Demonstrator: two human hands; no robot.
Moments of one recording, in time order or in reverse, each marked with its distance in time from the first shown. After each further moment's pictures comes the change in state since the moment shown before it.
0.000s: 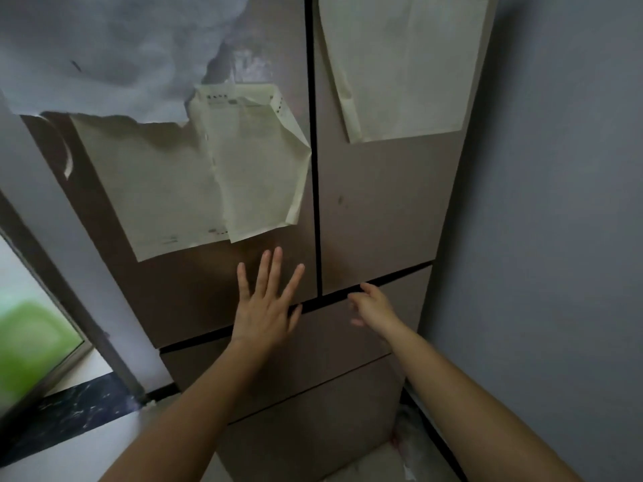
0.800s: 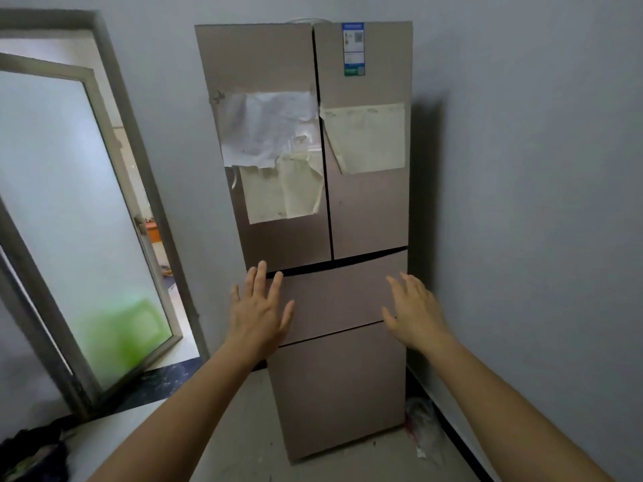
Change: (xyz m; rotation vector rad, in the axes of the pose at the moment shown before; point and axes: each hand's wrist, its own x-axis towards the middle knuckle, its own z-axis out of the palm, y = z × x) left_hand -0.321 0.067 -0.337 -0.152 -0.105 -0.294; right_hand -0.416 0.062 -0.135 -1.143 0.251 -0.677
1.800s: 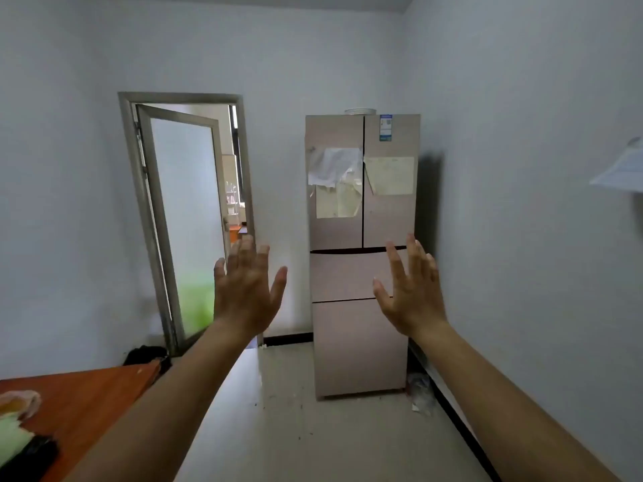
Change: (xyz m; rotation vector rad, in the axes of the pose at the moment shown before) left_hand -0.530 0.000 -0.351 -0.031 0.461 -0.130; right_hand -0.515 -0.132 -0.254 0.058 0.482 -0.292
